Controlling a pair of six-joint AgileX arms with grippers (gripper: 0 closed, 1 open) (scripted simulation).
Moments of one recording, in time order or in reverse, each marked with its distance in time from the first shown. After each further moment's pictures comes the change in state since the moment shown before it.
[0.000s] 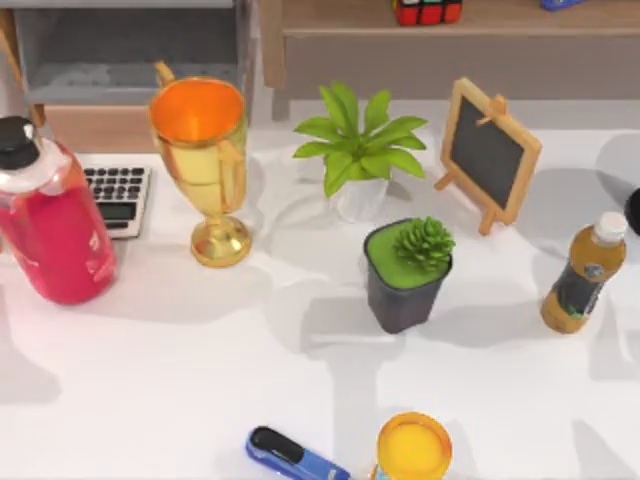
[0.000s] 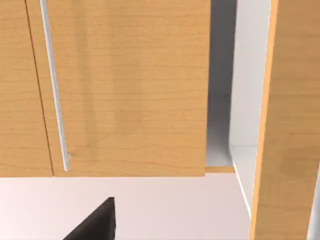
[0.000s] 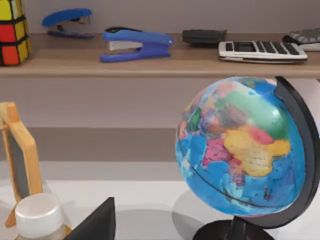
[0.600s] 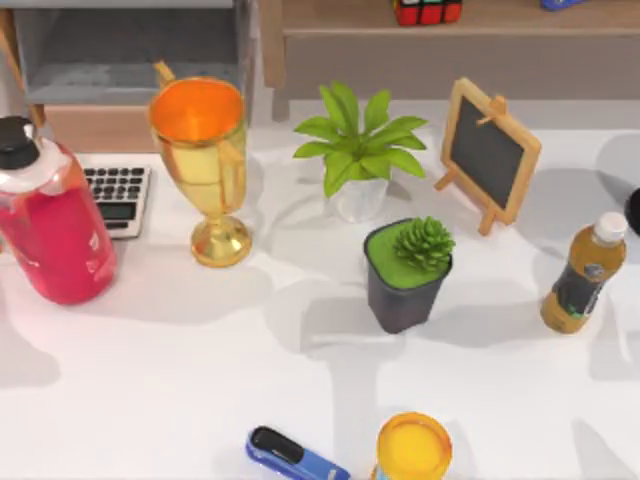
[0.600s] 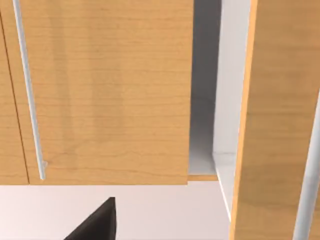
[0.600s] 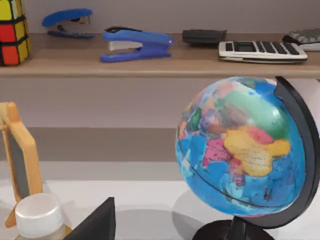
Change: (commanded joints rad) left arm -0.042 0.029 0.043 -0.040 -0.038 0.001; right arm 0.000 0.000 0.000 0.000 0.000 0.000
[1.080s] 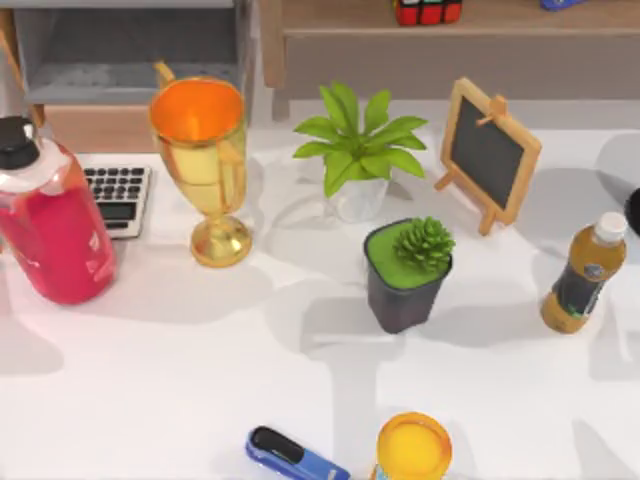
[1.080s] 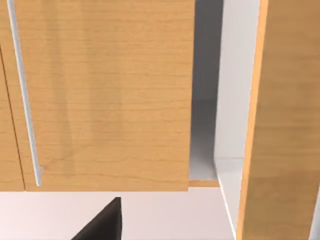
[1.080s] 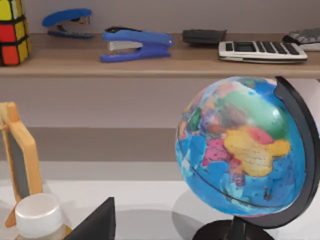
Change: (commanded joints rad) left arm -0.024 0.012 0.031 -0.018 -0.024 -0.001; right arm 0.000 0.000 0.000 0.000 0.000 0.000
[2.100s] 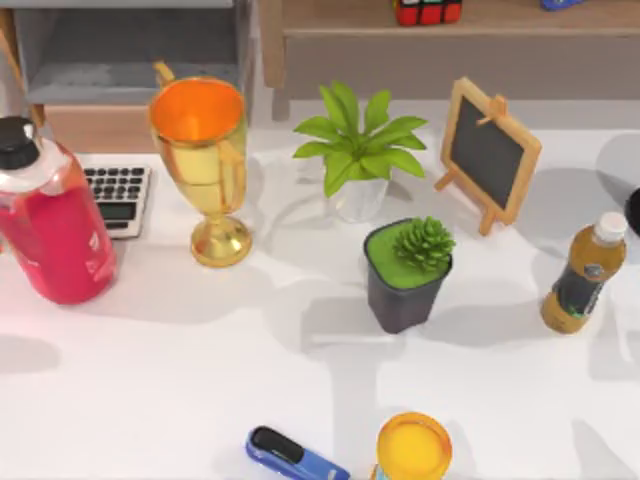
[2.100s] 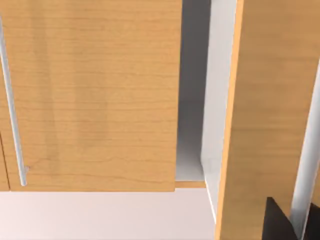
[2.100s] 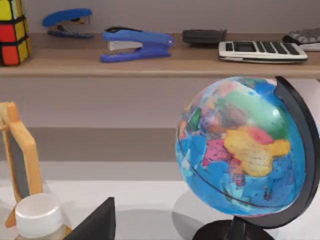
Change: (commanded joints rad) left arm 0.000 0.000 0.000 0.000 0.000 0.000; right arm 0.000 0.000 0.000 0.000 0.000 0.000
